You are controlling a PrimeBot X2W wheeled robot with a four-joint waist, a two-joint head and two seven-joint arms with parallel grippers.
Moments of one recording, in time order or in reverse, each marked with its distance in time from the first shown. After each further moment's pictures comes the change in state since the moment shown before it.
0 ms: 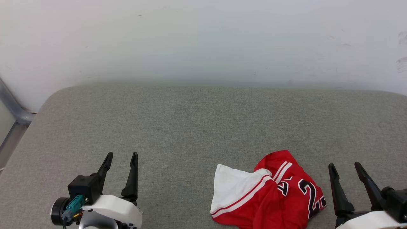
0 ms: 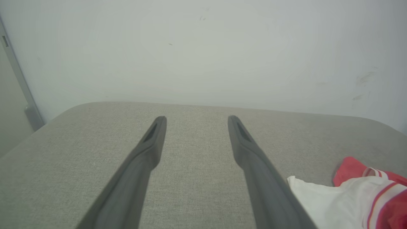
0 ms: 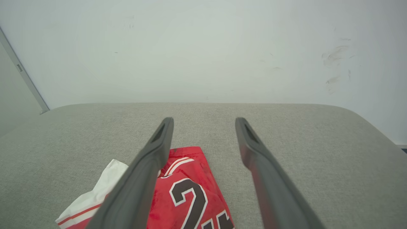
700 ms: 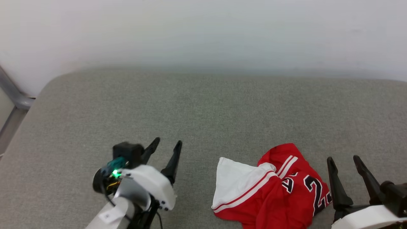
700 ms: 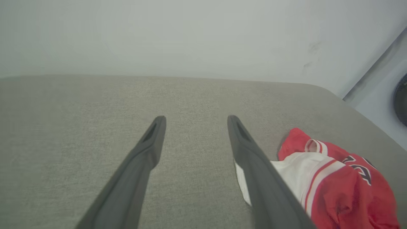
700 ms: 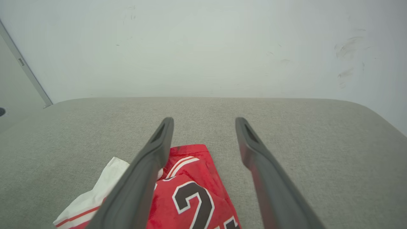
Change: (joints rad) left arm -0.172 -0.070 -0.120 0.043 -0.061 -0.093 0.223; right arm -0.019 0.000 0.007 -0.011 0.003 0.000 0.002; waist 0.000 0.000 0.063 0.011
